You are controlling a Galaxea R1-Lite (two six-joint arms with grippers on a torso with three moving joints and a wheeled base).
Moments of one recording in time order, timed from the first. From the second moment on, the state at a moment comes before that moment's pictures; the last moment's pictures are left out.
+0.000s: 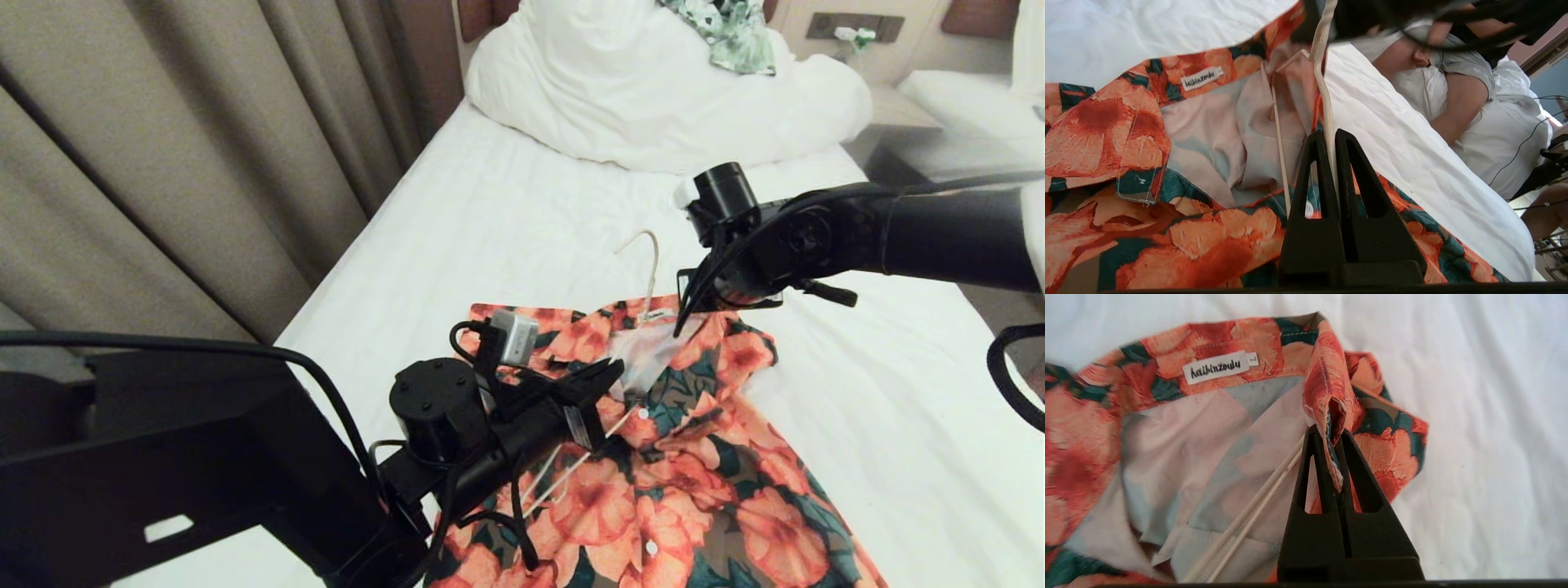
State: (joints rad) left arm -0.78 2.10 -0.69 -1.52 -0.14 -0.30; right arm 0.47 2.15 -1.97 0.52 -0.56 0.30
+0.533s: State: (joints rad) left arm -0.79 2.08 -0.73 -1.52 -0.13 -0.34; right arm 0.60 1.95 -1.91 0.53 -0.56 0.21
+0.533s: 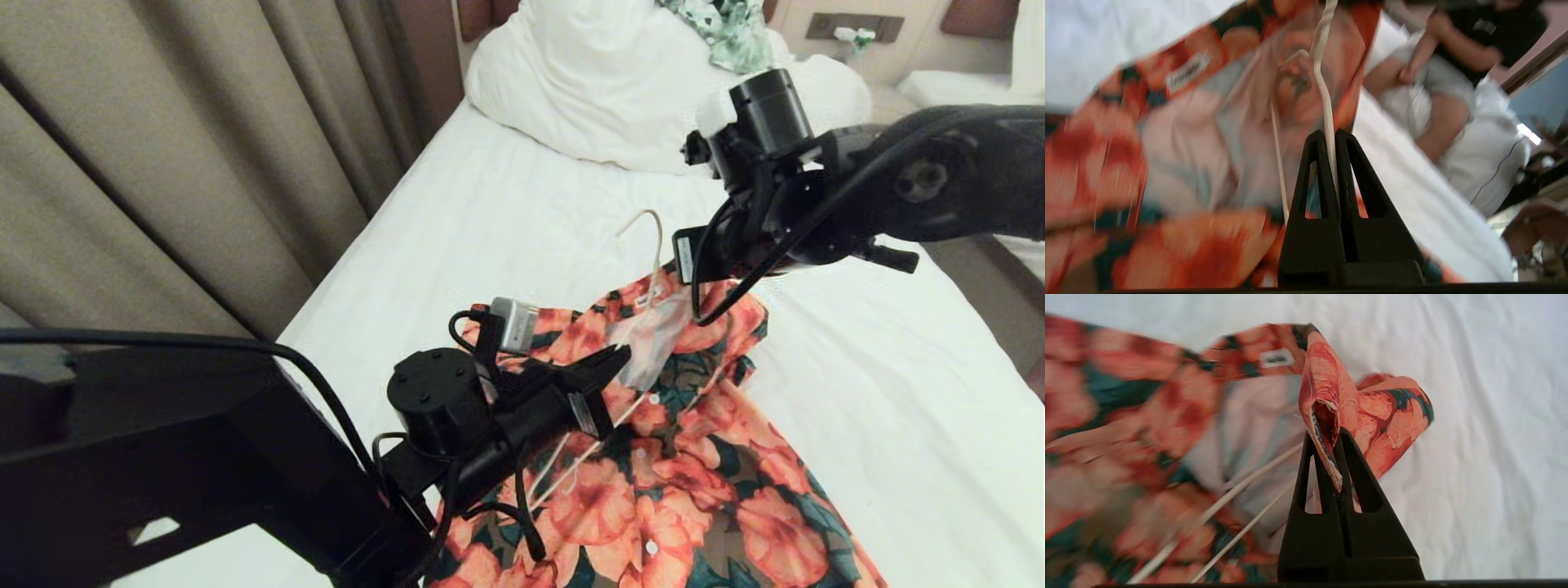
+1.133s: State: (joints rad) left arm -0.86 1.96 -0.93 -1.52 -0.13 -0.40; right arm 0.72 1.77 -1.90 0.40 -0.54 -0.01
